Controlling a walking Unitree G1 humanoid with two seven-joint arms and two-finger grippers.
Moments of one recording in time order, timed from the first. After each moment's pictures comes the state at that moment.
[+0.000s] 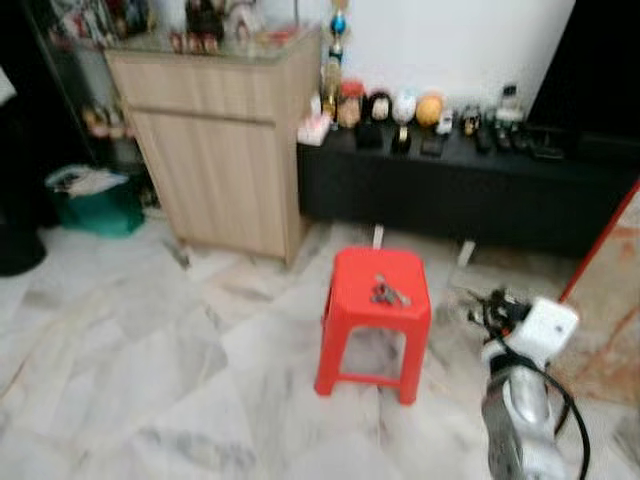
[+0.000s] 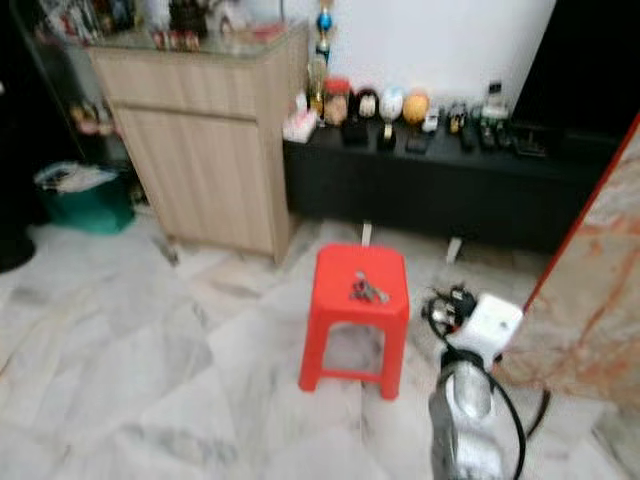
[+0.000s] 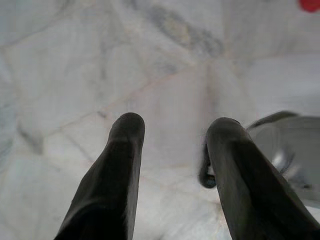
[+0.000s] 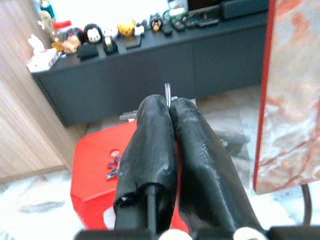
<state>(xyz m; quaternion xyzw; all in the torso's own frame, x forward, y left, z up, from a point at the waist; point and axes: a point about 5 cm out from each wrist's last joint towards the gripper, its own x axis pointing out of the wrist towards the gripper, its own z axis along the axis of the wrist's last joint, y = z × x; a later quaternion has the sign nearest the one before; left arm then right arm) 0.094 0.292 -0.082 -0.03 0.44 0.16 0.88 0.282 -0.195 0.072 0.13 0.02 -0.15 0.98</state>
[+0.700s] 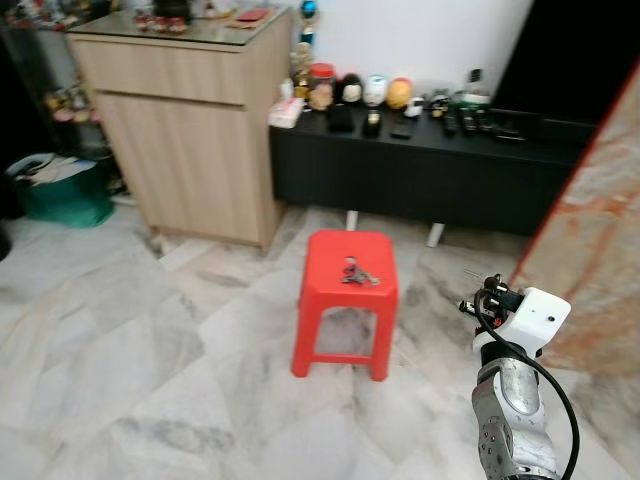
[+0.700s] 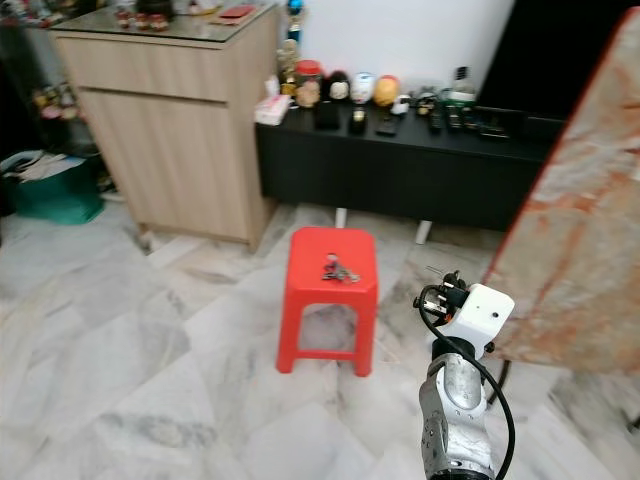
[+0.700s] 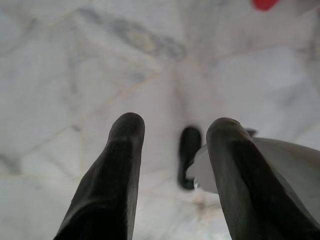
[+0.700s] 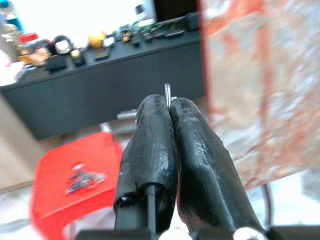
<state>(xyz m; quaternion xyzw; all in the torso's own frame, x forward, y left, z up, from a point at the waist) 0.116 0.278 -0.081 -0.03 0.42 0.13 0.90 0.286 -0.201 0.081 0.11 0.00 -0.16 0.98</state>
